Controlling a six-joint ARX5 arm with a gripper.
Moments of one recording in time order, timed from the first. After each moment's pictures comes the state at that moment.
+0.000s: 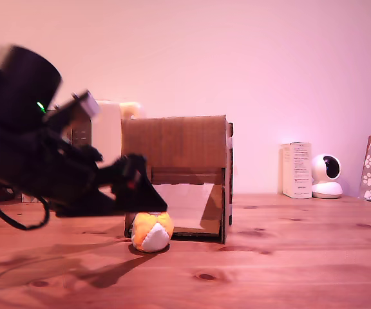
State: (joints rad) arm -0.55 1.78 0.54 0.78 0.23 -0.10
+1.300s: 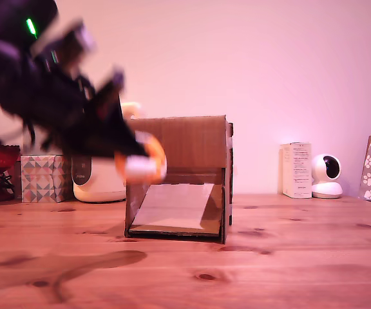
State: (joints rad) arm -0.55 1.35 0.63 0.24 0.36 -0.13
